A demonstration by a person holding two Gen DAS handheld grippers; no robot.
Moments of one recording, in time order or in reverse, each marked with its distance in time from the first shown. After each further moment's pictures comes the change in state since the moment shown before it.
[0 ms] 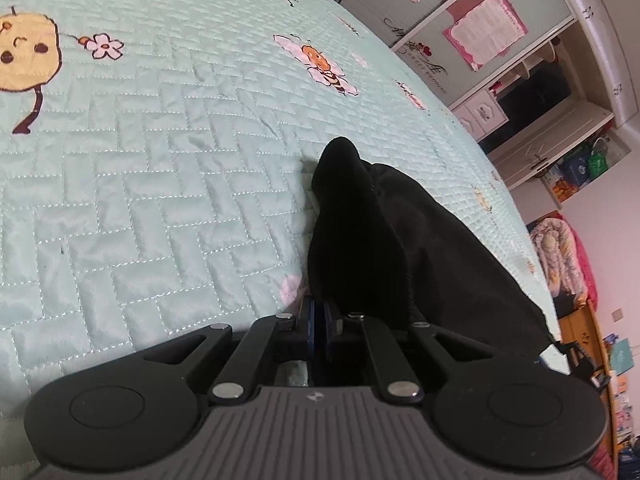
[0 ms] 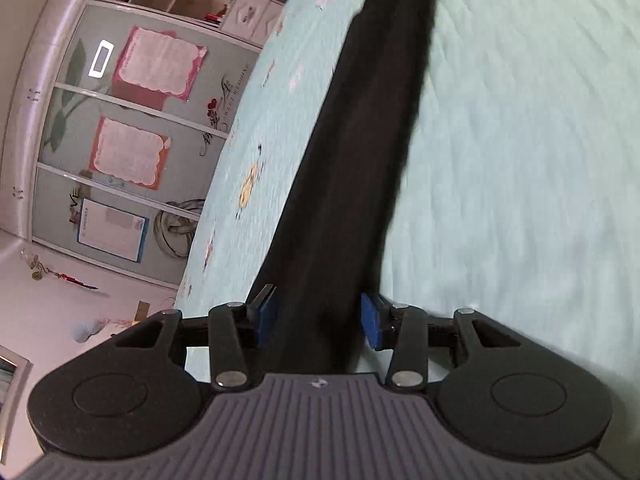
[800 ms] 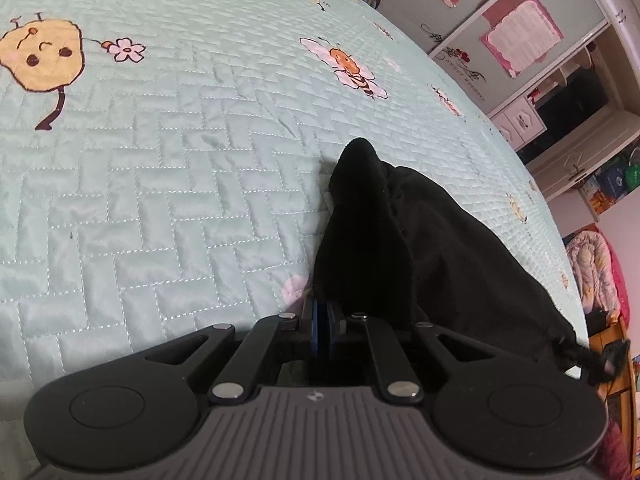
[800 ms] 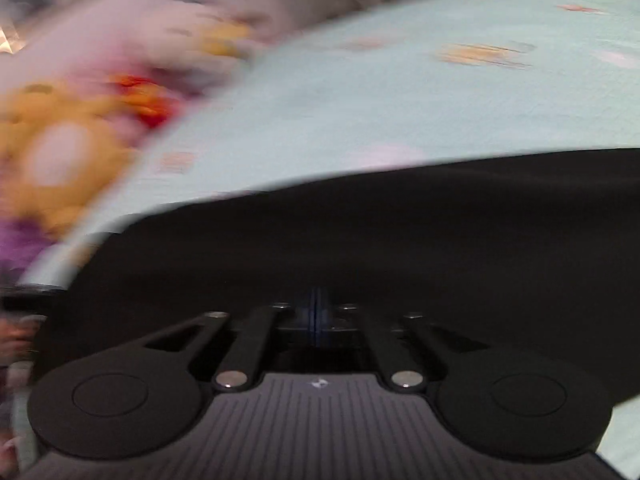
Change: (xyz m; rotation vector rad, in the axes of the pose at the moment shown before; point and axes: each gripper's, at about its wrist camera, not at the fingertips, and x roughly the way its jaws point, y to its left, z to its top) left arm -0.003 -0.020 -0.011 -0.045 -0.023 0.129; right arm 0.120 0.072 0.027 -0.830 0.516 0.101
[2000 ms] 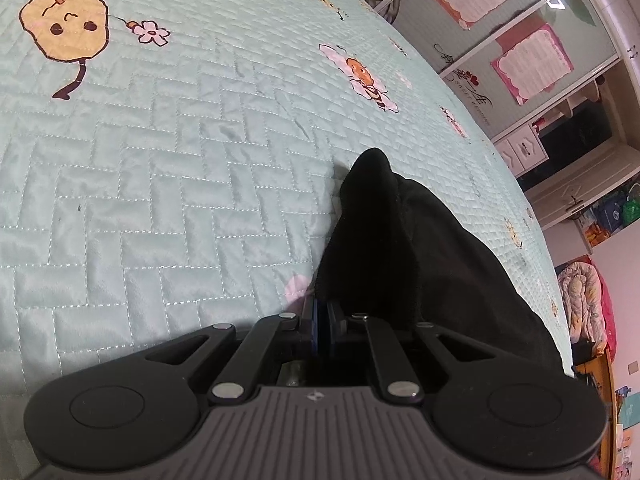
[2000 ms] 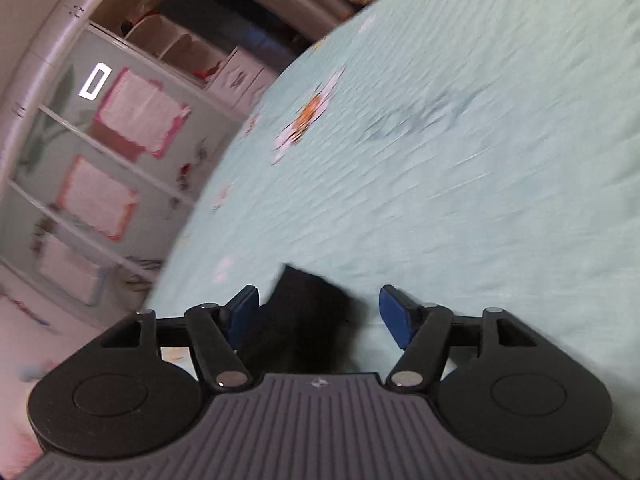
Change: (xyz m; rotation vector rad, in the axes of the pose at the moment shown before) left arm -0.004 0.009 -0.006 -0.096 -0.031 -0.022; right arm -0.188 -0.206 -0.046 0.718 -0.584 -0.227
